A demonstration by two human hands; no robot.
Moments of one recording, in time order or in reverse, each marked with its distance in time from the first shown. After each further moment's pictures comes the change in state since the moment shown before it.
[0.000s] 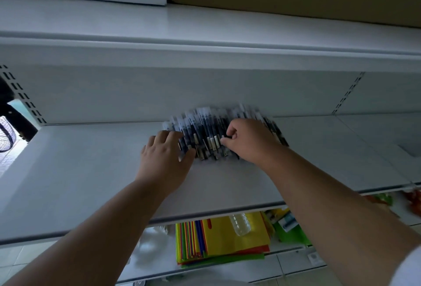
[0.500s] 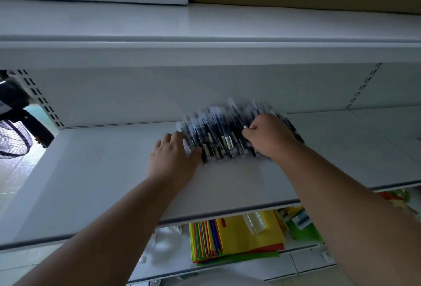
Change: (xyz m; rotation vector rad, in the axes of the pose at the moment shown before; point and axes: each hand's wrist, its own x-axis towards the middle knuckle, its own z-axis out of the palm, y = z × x) left_hand 0.006 -0.016 -0.004 -0.094 -0.060 -0.131; right_hand 0.001 -0.009 0.000 0.089 0.071 0.259
